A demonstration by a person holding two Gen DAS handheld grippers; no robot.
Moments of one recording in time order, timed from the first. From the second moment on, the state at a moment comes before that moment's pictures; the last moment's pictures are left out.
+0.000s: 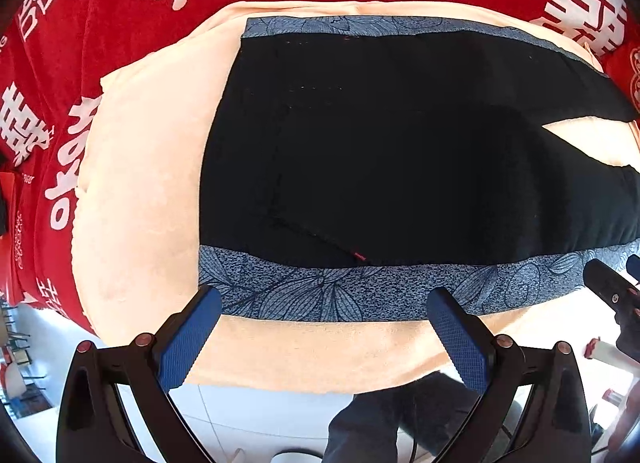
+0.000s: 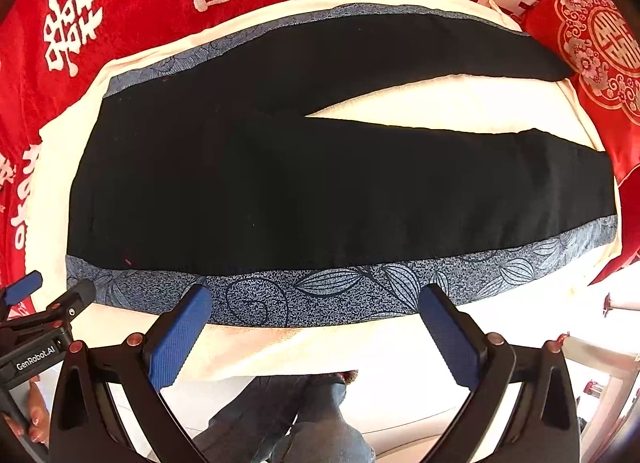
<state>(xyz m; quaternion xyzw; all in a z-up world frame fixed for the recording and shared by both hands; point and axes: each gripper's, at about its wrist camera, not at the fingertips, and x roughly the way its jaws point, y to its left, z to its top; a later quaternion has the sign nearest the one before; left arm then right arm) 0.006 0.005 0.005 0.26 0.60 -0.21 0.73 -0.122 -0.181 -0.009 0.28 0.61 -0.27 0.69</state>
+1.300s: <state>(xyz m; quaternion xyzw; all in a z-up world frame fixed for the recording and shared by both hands) 0.001 0.009 0.004 0.24 0.62 -0.20 0.72 -0.121 -0.183 -0.006 0.26 0.61 -0.26 0.70</state>
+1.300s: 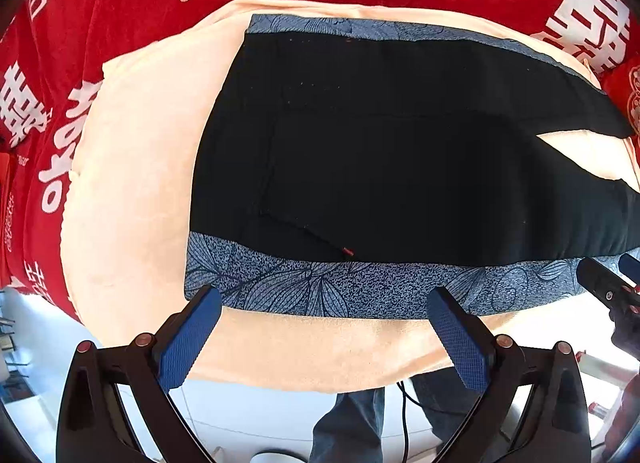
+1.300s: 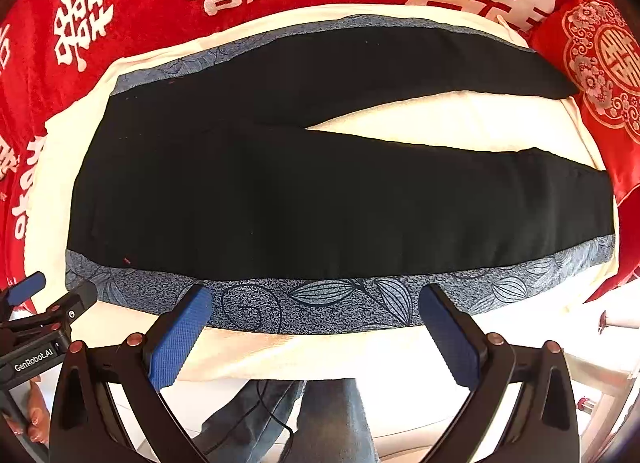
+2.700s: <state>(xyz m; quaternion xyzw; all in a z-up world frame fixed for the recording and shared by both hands) 0.032 0.079 -0.066 0.01 0.71 -0.23 0.66 -0.120 -0.123 -0.146 0.66 0.49 0.00 0.57</state>
